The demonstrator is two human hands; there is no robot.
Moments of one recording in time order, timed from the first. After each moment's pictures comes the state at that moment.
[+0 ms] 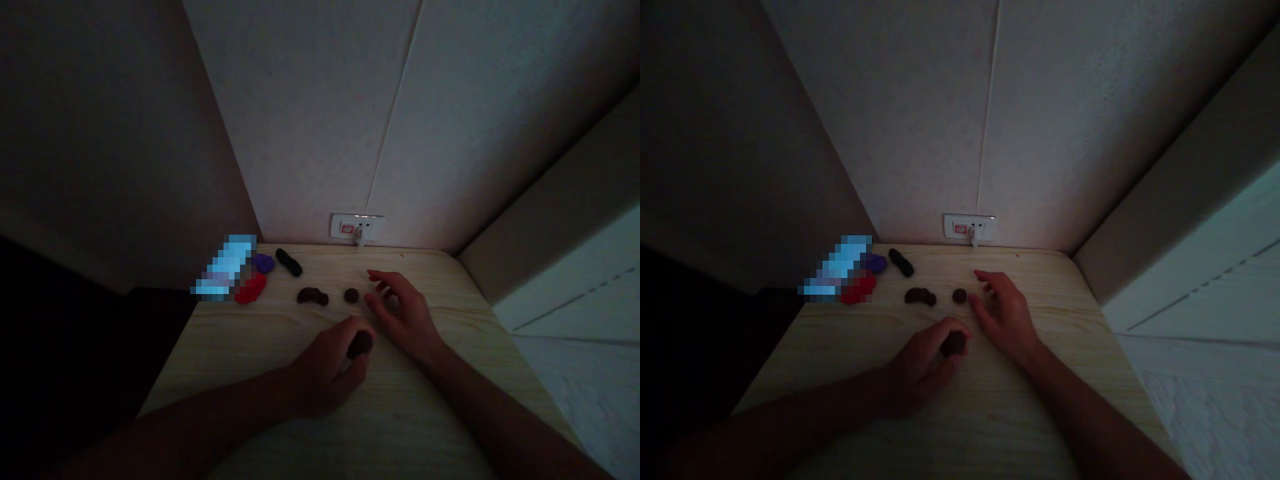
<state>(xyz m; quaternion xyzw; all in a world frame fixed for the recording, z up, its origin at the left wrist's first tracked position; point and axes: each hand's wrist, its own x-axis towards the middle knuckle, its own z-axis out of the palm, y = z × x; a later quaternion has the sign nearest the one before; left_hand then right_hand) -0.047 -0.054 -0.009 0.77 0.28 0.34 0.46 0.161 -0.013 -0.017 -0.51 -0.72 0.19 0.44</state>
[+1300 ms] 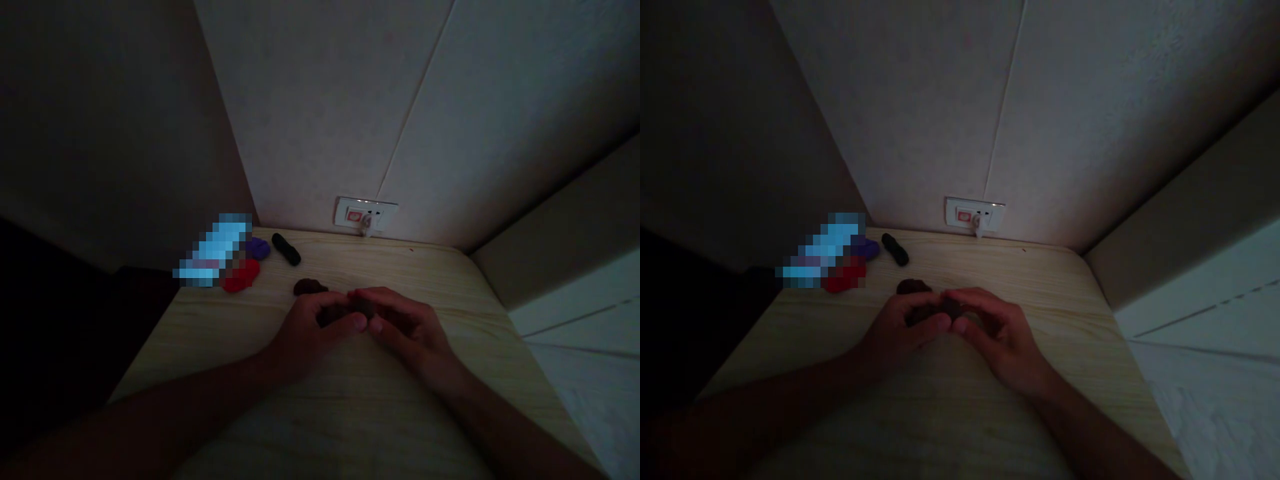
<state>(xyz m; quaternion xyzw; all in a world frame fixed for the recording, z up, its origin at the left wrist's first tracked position) -0.049 -0.031 -0.008 0.55 0.42 0.39 0.60 0.149 -0.038 0.000 -0.34 -0.59 0.56 0.46</state>
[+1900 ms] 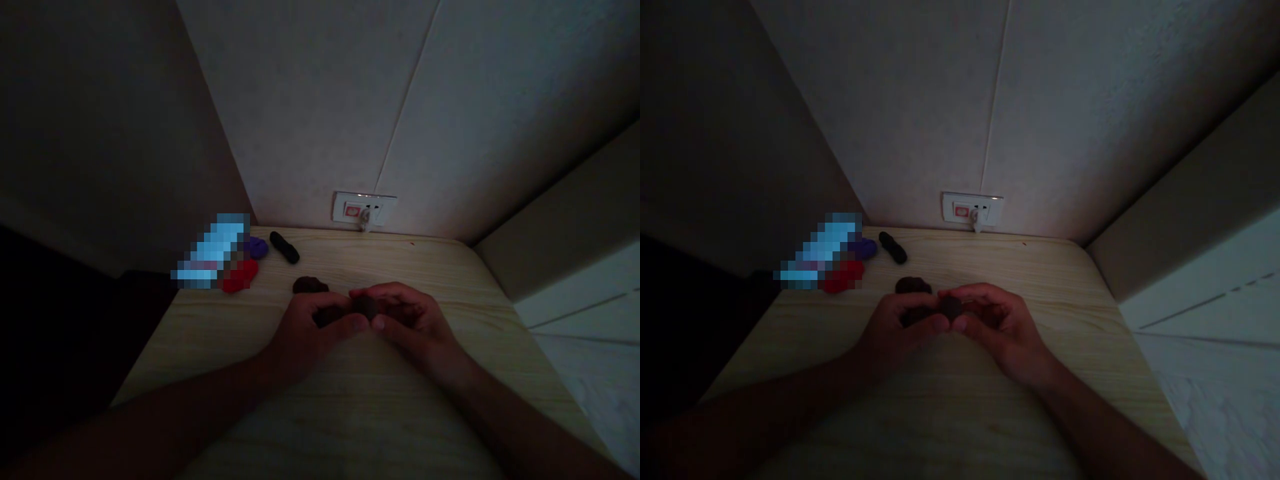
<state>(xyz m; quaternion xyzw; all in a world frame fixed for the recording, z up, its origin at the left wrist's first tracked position) -0.050 -0.033 -0.002 0.57 0.45 0.39 0.56 0.148 -0.035 0.002 -0.33 -0.53 0.62 0.47</state>
